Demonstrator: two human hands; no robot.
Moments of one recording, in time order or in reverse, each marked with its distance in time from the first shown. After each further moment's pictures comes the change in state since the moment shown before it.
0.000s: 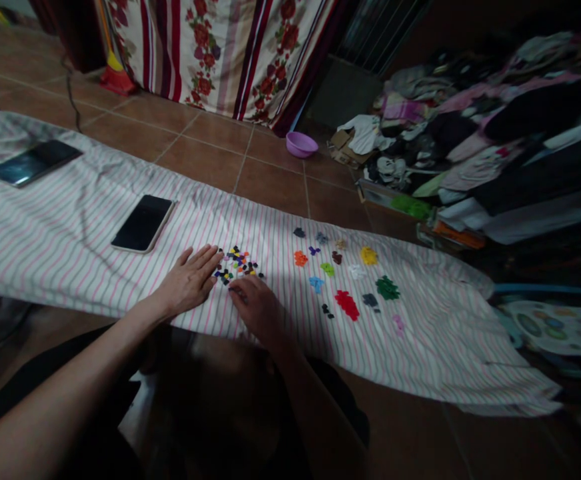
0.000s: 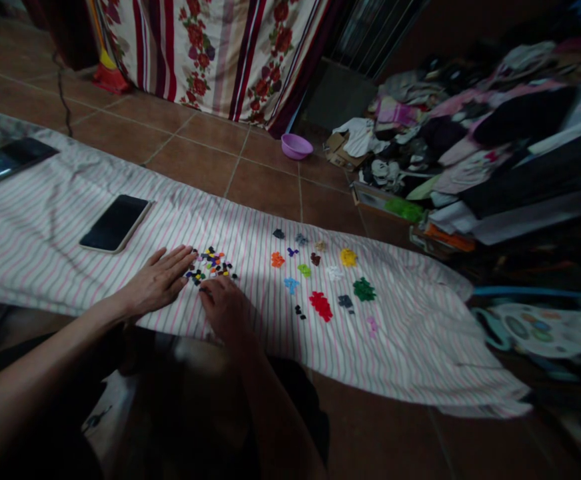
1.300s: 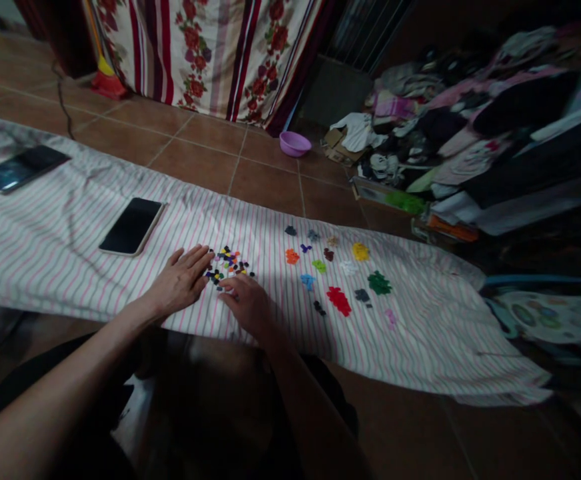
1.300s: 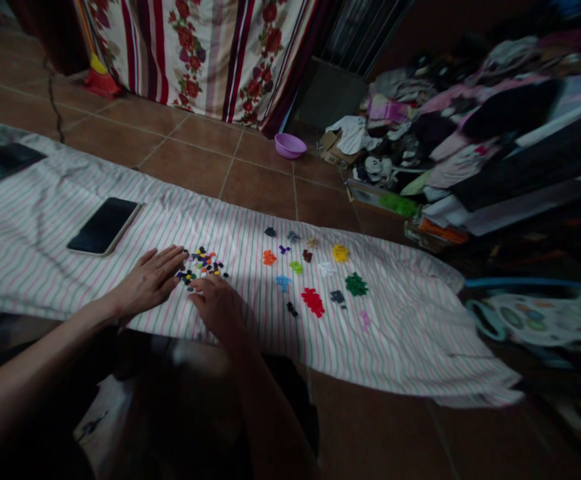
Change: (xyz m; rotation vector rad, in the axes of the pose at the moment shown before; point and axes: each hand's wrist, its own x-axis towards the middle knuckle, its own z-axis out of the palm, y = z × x) left_hand 0.004 0.003 -0.005 0.002 -0.030 -0.023; right_hand 0.005 0.005 -0.003 0.052 -0.099 0.024
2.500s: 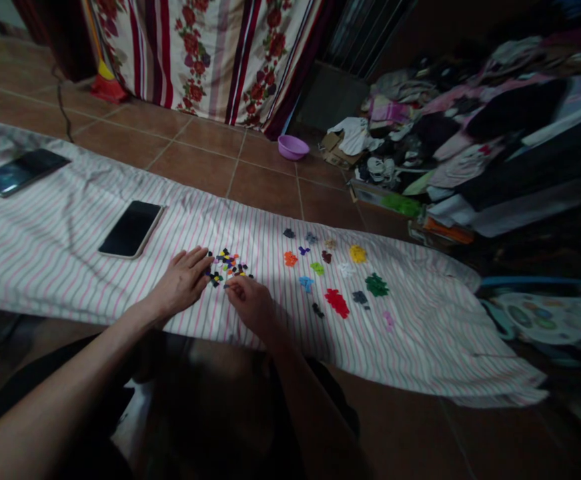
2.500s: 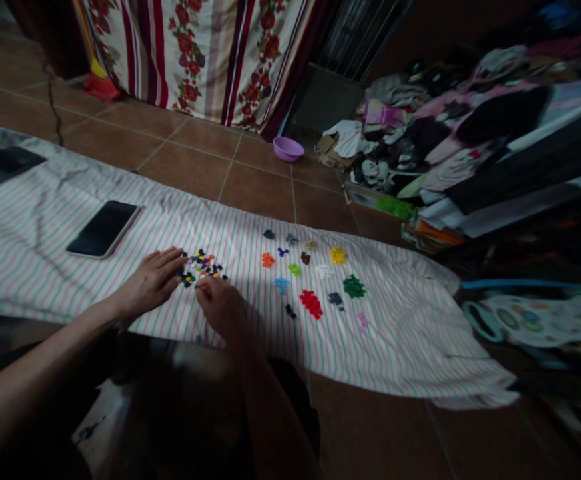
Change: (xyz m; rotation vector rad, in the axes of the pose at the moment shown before) left_hand 0.005 0.002 0.001 -0.081 0.026 -0.029; right_hand 0.000 0.003 -0.005 0.076 0.090 0.071
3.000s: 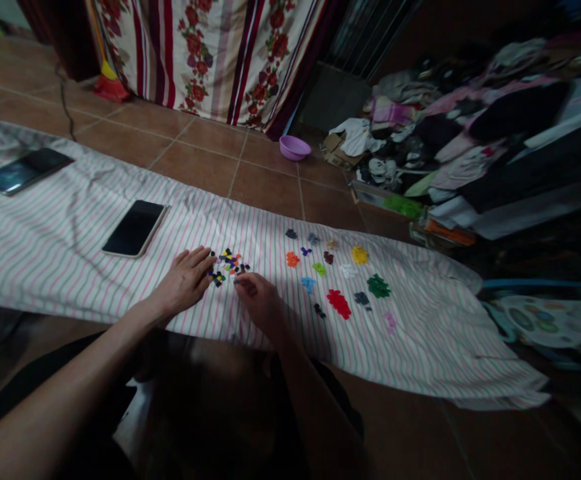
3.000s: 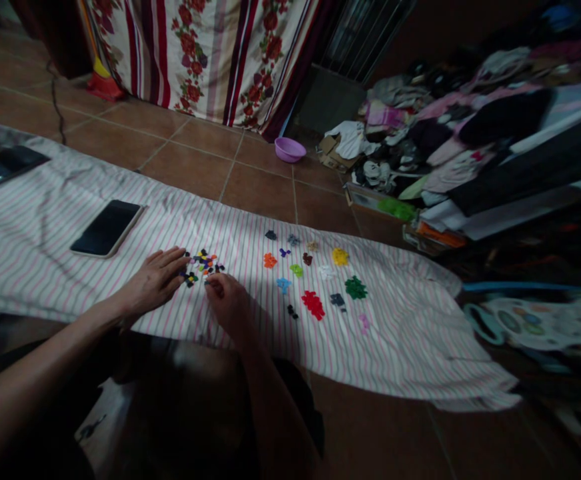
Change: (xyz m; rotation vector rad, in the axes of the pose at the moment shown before) left_hand 0.001 0.000 -0.002 -0.025 -0.002 -0.003; right_hand -0.002 0.008 -0.005 0.176 0.108 0.044
